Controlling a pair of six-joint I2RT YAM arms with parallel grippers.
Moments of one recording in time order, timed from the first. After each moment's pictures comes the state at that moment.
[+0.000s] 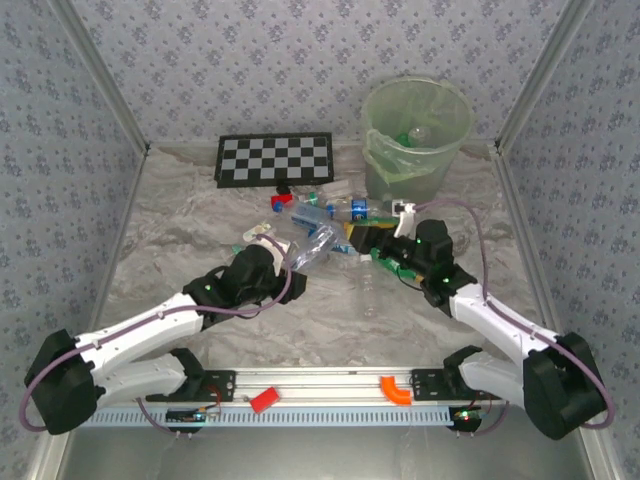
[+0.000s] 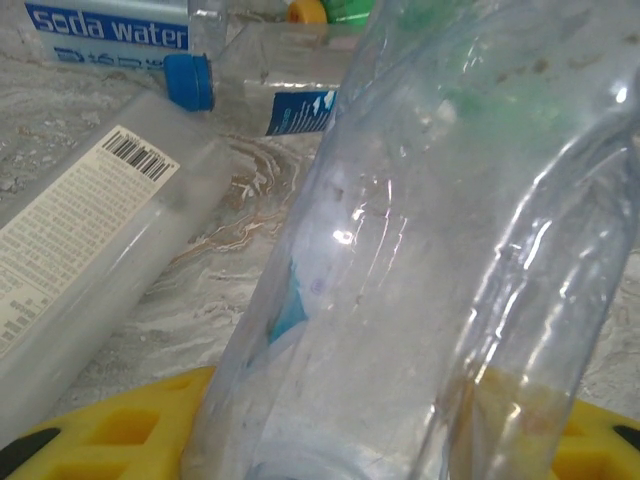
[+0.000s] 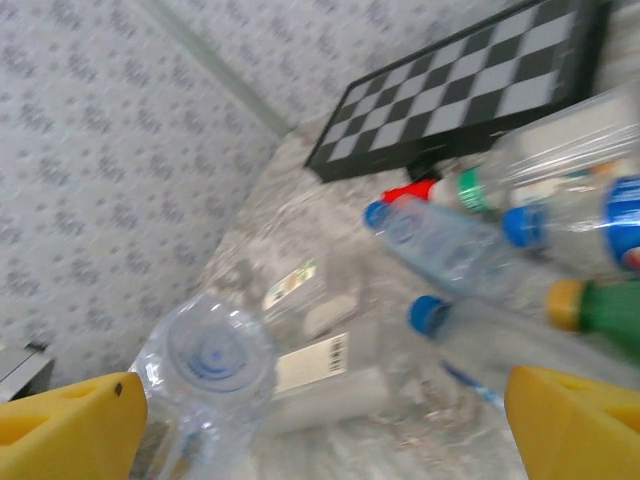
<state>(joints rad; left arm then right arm) -0.87 1.04 0.63 -0.26 -0.03 -0.46 0.48 1.11 0.55 0.35 -0.38 0.64</state>
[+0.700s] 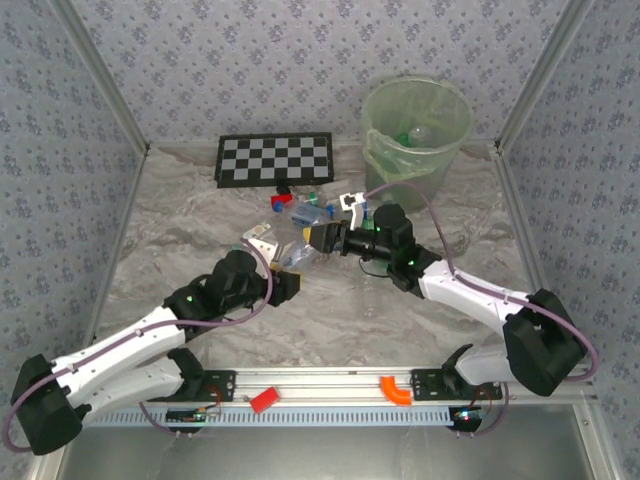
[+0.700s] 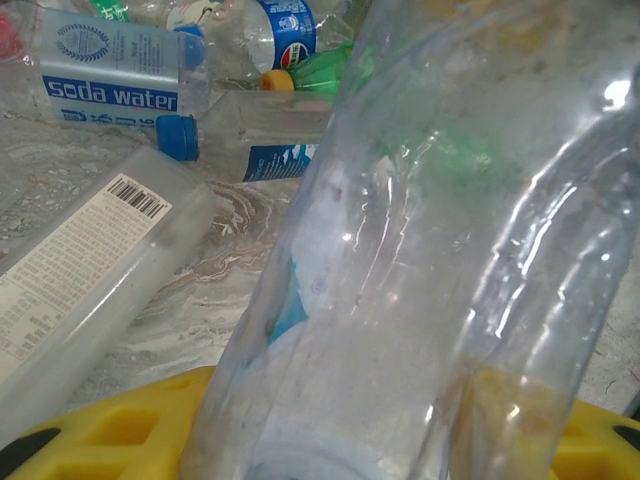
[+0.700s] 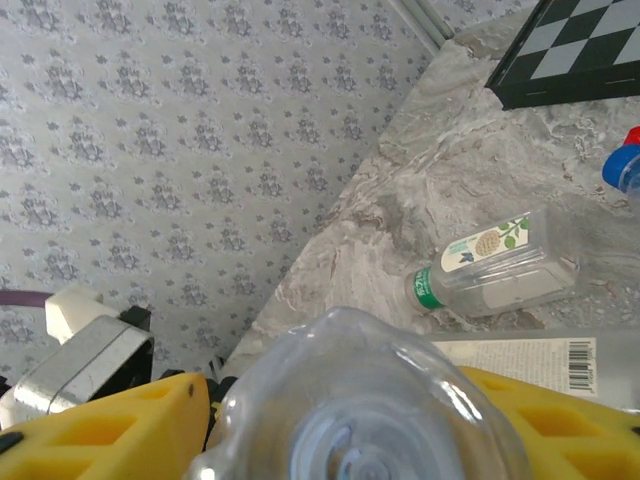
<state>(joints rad) -0.87 0.87 0.58 -0.24 -0.02 -0.47 0.68 1.33 0.77 0.39 -0.46 0.72</state>
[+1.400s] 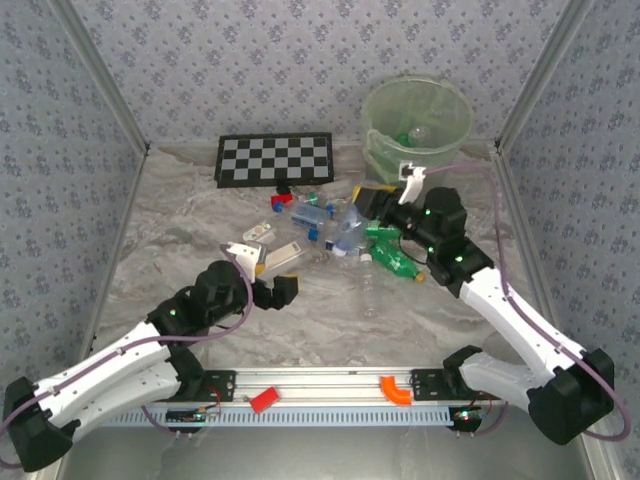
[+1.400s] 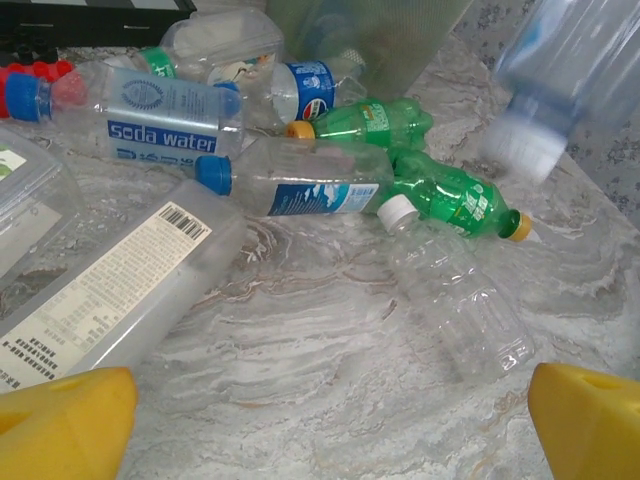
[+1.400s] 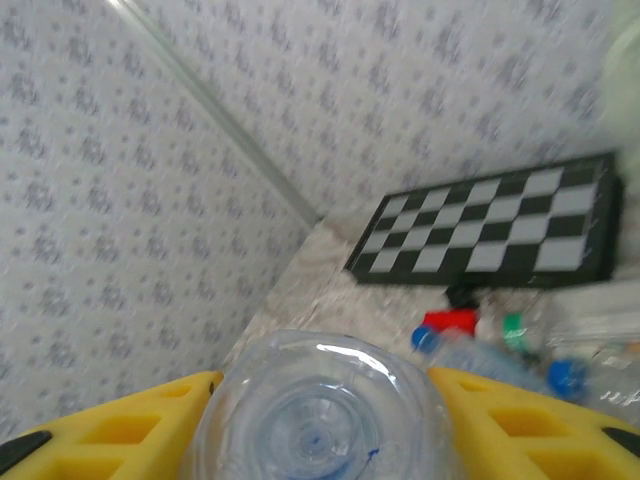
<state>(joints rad) -0.88 0.70 0.52 -0.26 -0.10 -0.50 0.47 1.05 0.90 0.08 -0.23 0.58</state>
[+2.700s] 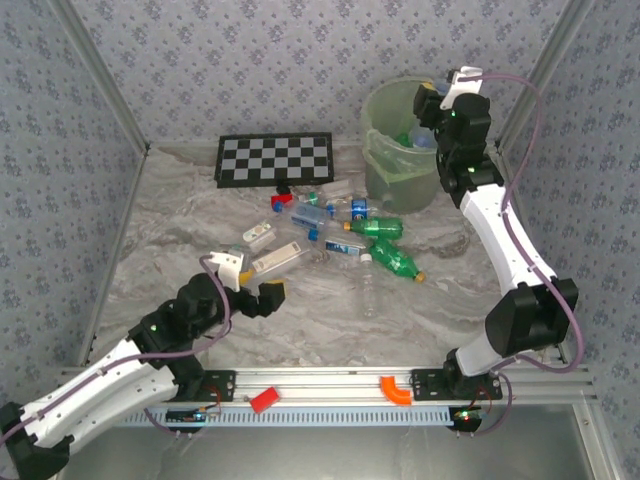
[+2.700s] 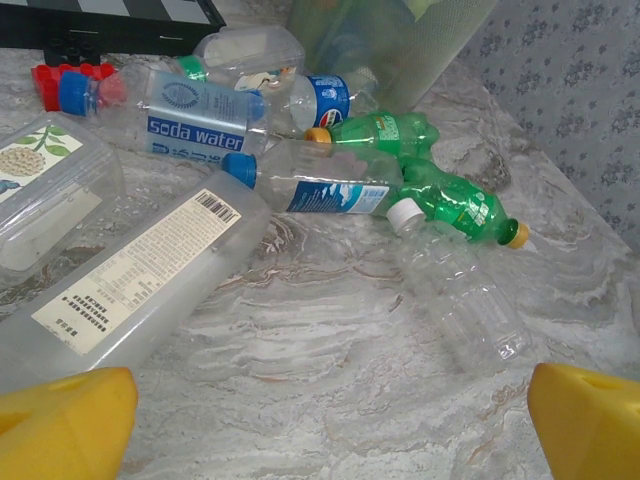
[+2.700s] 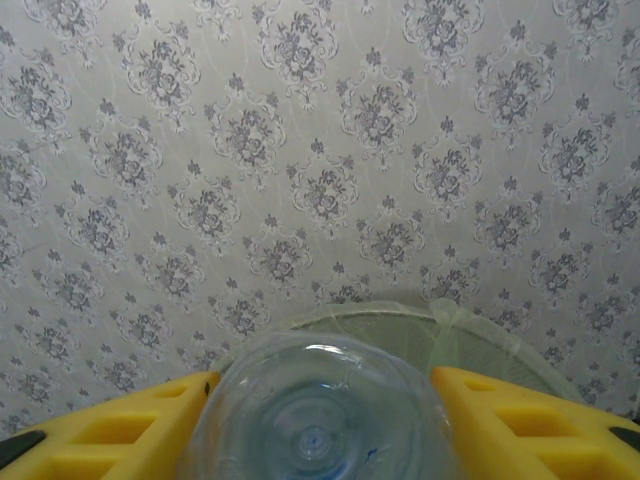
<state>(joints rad) -0.88 0.51 0.48 -0.37 -0.14 -0.52 0.19 1.52 1.51 0.02 0.20 0.15</state>
